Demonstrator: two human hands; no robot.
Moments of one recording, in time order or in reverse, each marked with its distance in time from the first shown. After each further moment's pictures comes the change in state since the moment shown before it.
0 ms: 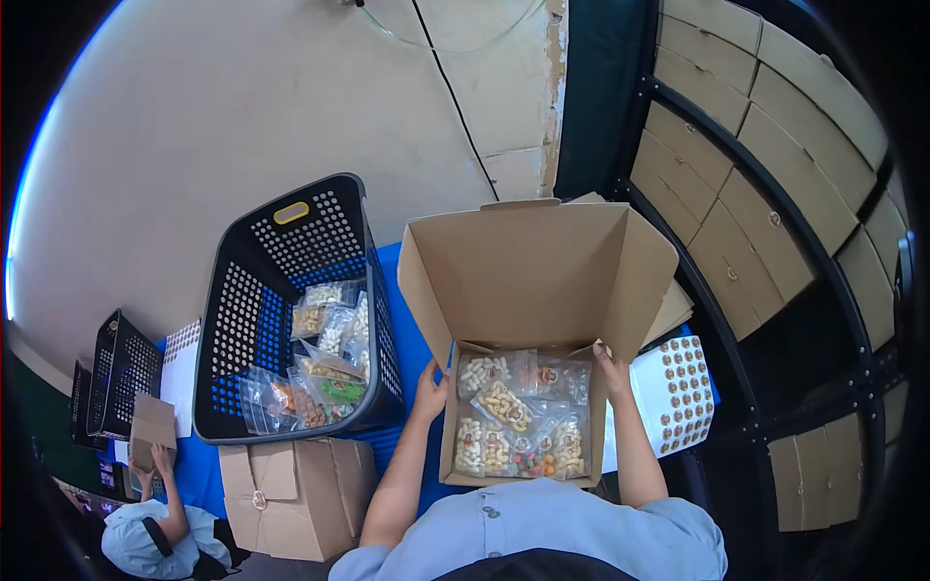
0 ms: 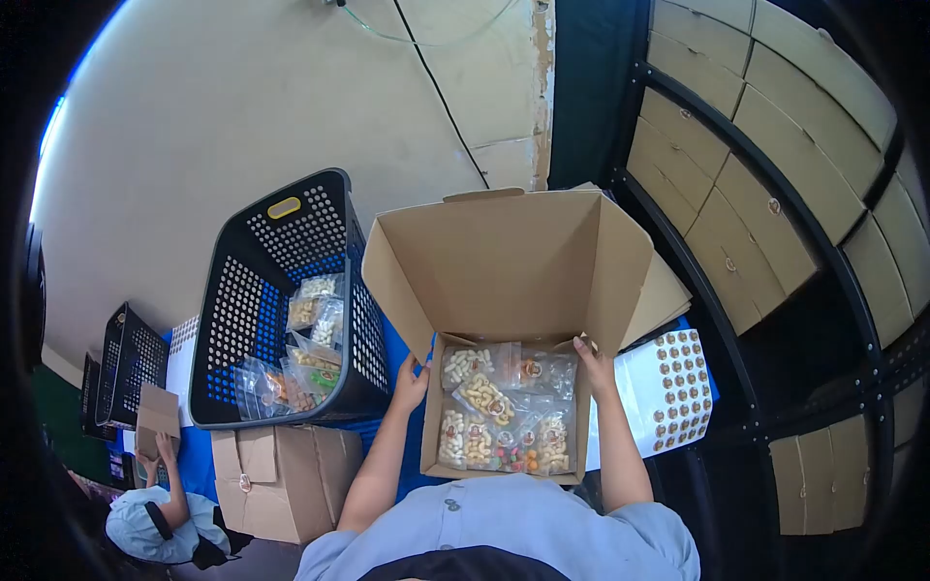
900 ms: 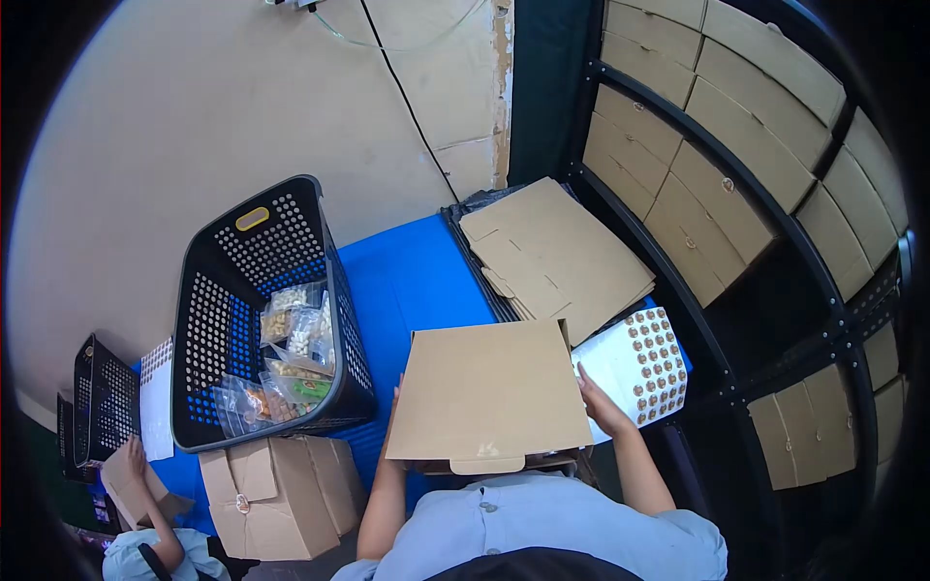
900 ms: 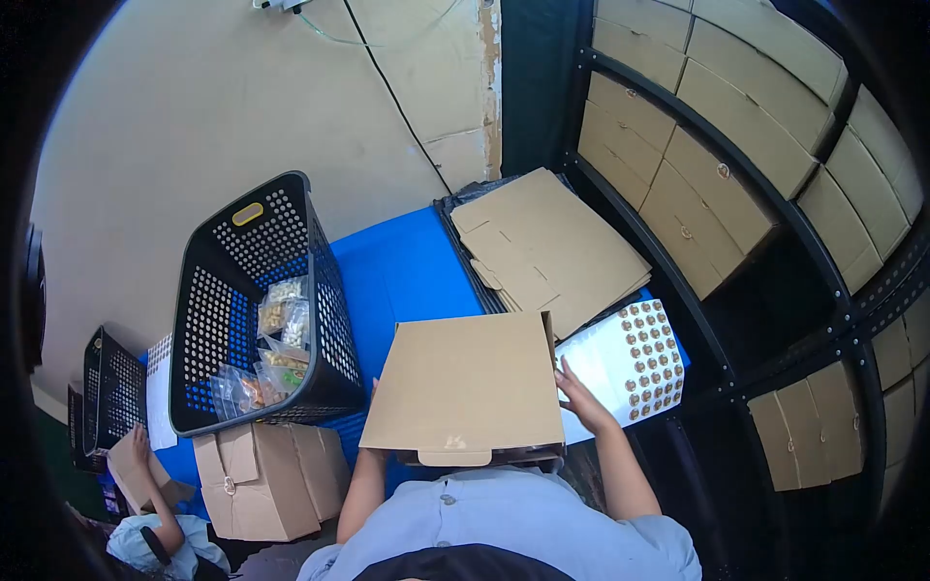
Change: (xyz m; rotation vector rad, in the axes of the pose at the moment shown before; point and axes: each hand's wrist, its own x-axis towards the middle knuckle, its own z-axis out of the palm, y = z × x) left_hand -0.083 0.039 0.008 -0.764 0.077 -0.386; right_hand -0.111 -0.026 -0.052 -0.033 -0.358 0.475
